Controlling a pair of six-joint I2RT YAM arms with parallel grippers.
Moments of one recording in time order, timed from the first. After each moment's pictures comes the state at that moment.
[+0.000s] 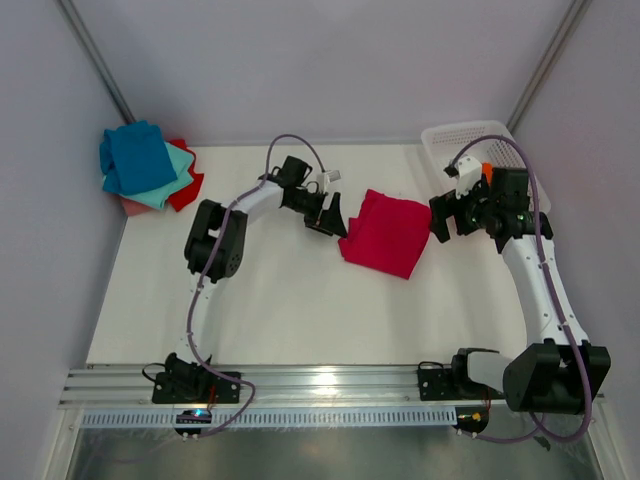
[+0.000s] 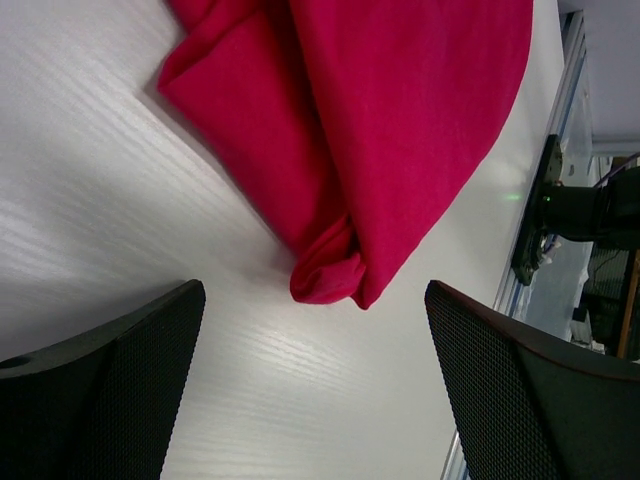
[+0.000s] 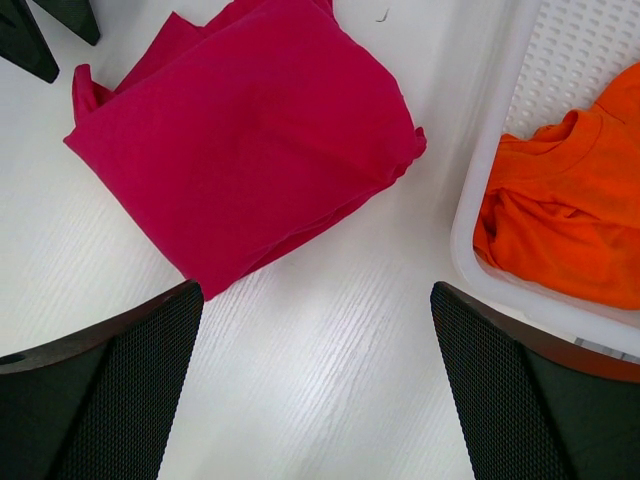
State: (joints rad) left arm -0.43 2.36 1.82 -0.52 0.95 -0.07; right arm -0.07 1.19 1.11 -0.66 -0.39 -0.41
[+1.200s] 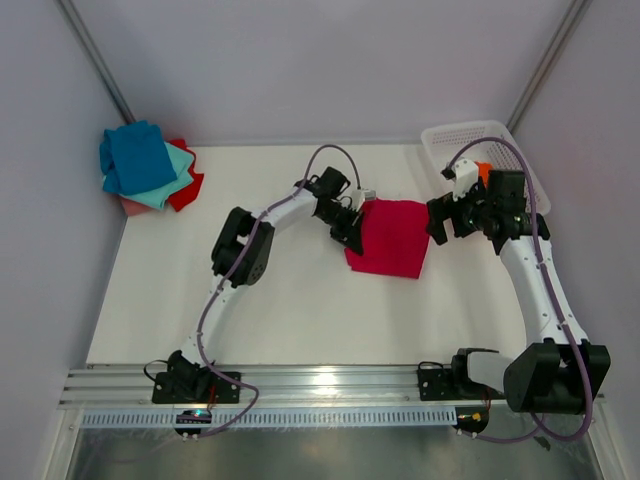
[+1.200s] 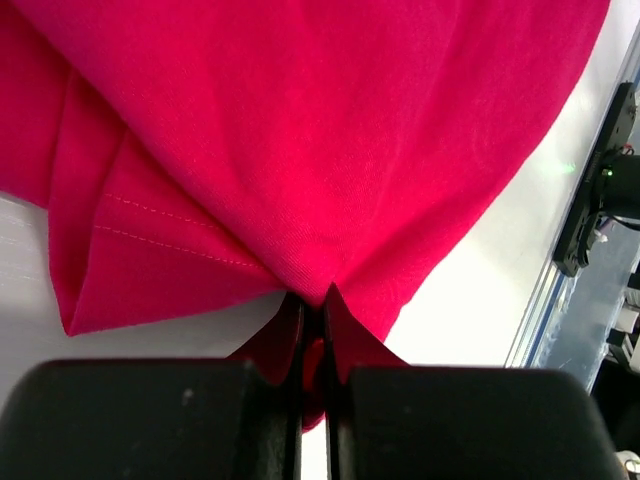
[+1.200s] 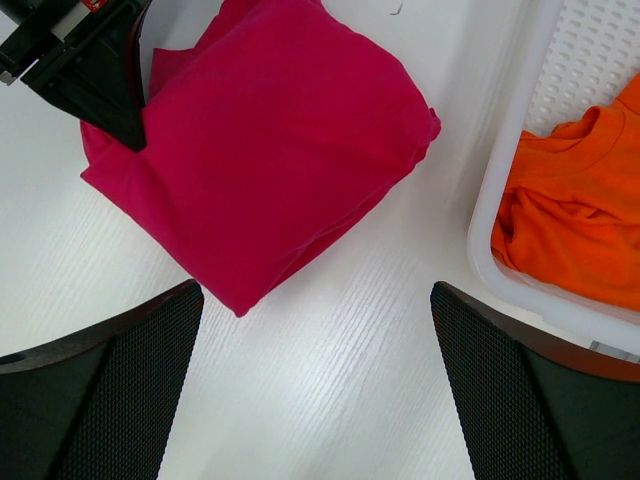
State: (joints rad) left arm -0.61 2.49 2.03 -0.69 0.83 0.00; right arm -0.06 1.20 1.09 -0.65 -0.40 -0.40
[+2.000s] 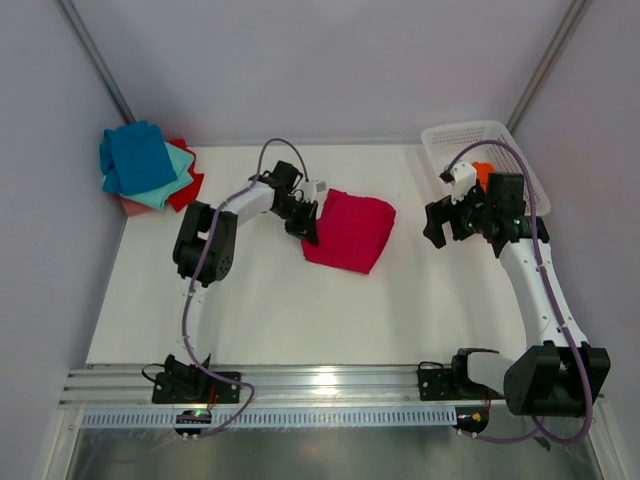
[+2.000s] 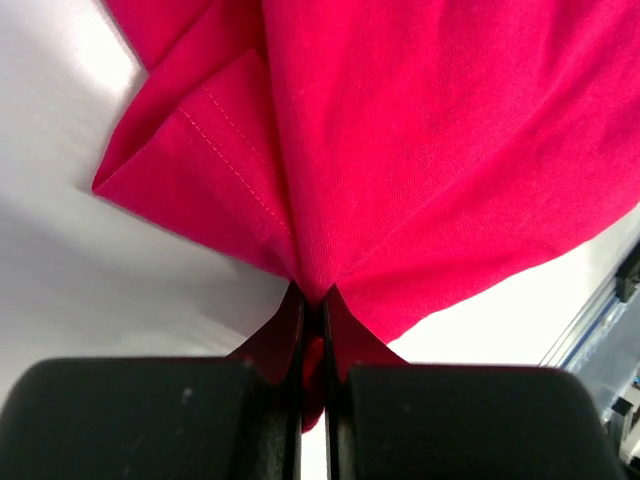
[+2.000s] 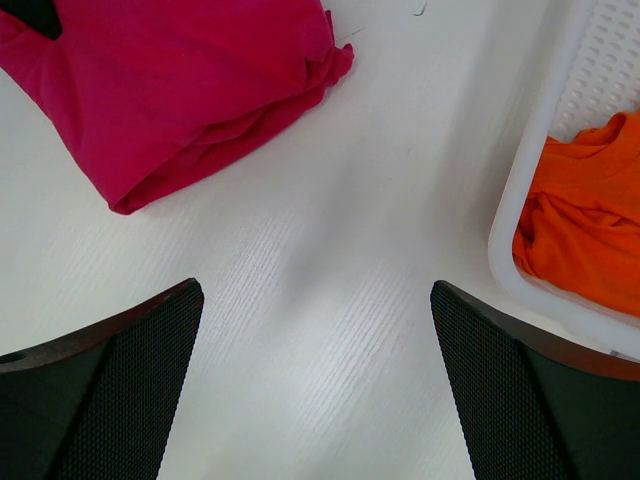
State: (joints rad) left arm -0.41 2.27 1.71 -0.67 0.65 -0.01; right arm -0.06 1.18 1.07 -0.65 -0.43 -0.41
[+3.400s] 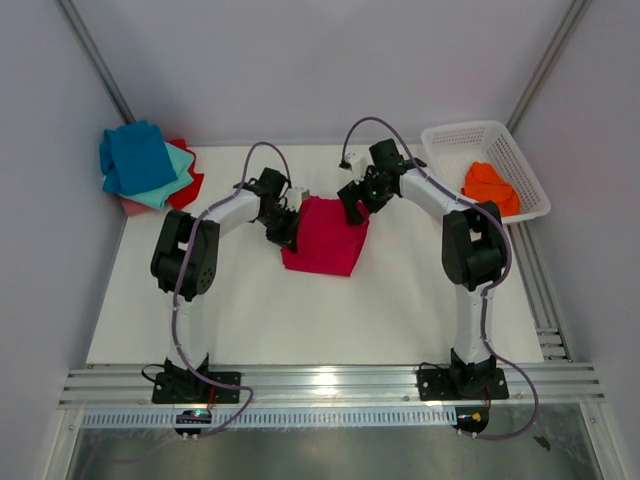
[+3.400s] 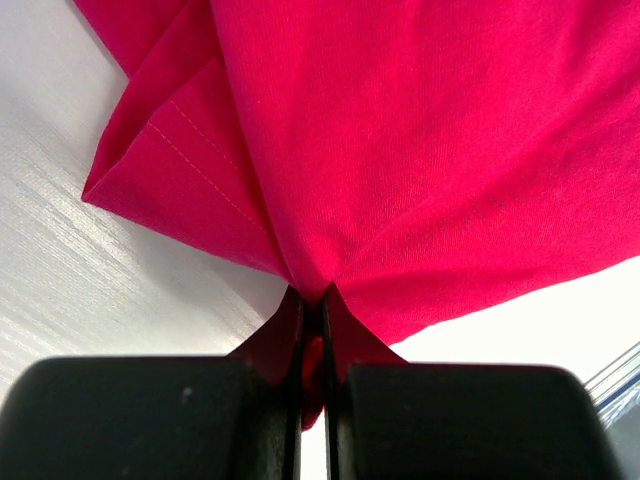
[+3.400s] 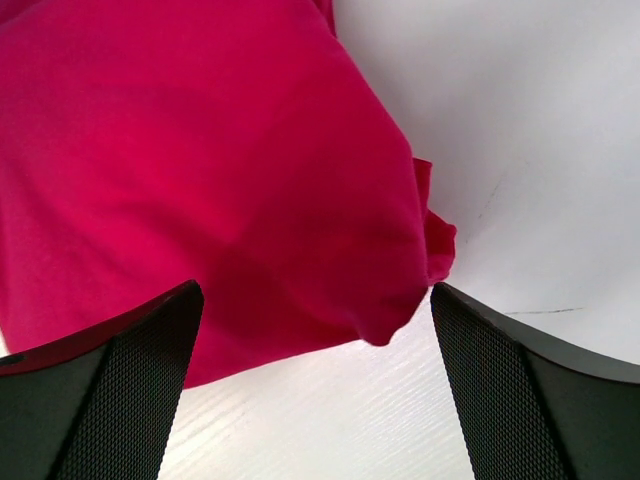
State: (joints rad) left arm -0.38 2.05 1.47 -0.66 0.41 0.01; right arm 0.35 2.08 1.69 -0.64 -0.39 -0.36
